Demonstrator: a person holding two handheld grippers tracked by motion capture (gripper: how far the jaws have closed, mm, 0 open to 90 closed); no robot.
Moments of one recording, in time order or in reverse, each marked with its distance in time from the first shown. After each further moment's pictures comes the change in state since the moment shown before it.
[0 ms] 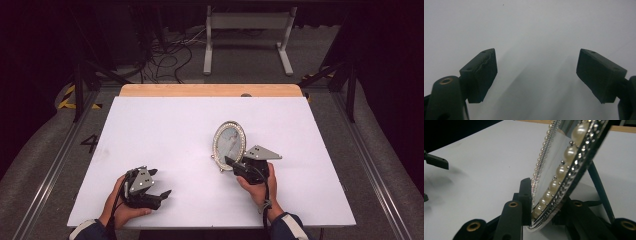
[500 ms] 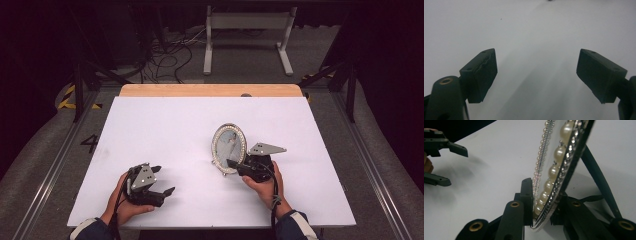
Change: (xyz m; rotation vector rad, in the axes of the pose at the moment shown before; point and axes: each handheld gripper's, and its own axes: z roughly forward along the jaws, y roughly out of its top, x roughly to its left) left arm 0.002 0.015 0.006 -0.047 -0.020 0.013; right arm -0.014 0.006 -0.008 0.087 0.129 0.014
